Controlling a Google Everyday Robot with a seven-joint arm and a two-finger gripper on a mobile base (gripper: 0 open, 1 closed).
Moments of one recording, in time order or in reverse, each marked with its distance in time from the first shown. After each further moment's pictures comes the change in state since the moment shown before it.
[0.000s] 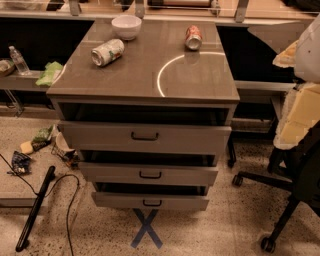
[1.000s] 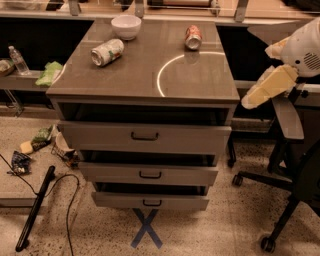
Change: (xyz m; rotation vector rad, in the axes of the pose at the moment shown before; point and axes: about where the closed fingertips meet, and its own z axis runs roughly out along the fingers) arm -0.011 -0.105 0.055 0.062 -0.407 0.258
